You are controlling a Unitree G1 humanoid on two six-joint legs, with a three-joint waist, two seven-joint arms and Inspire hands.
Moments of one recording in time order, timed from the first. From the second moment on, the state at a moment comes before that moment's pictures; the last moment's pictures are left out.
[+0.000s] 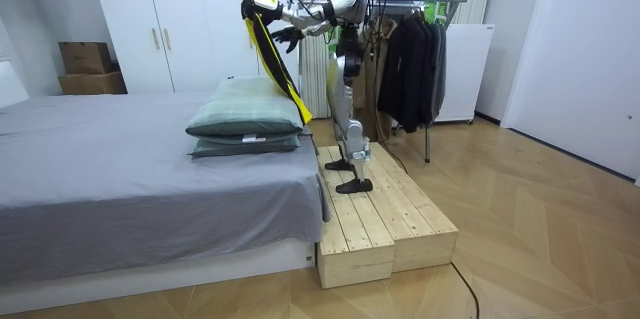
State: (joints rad) left arm -0.08 0.33 -0.06 0.40 0.70 -0.15 0.68; right arm -0.02 -0.27 -0.02 0.49 -0.58 -0.10 -0.41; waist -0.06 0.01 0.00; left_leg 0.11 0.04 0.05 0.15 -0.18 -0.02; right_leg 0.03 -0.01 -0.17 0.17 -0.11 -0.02
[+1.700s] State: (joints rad) left arm -0.08 0.30 -0.13 0.26 0.70 -0.07 0.60; right arm -0.06 -0.31 0.22 0.16 -0.75 -0.10 -0.46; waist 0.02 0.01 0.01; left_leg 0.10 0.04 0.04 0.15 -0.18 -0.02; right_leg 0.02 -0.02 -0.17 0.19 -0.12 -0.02
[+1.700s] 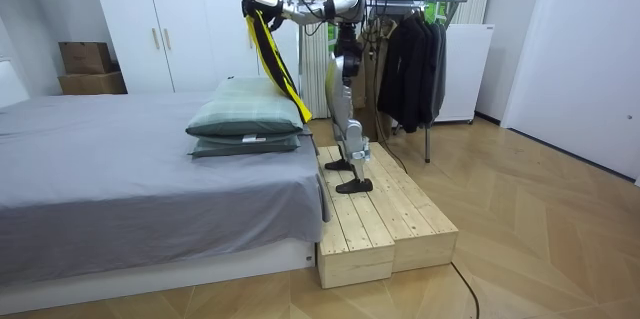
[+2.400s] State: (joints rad) left arm -0.08 0.29 -0.13 0.26 0.71 -0.04 0.58; right arm -0.06 -0.31 0.22 0.11 -0.74 -0.09 -0.39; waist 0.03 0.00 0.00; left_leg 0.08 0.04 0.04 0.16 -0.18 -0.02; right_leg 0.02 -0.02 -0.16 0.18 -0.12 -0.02
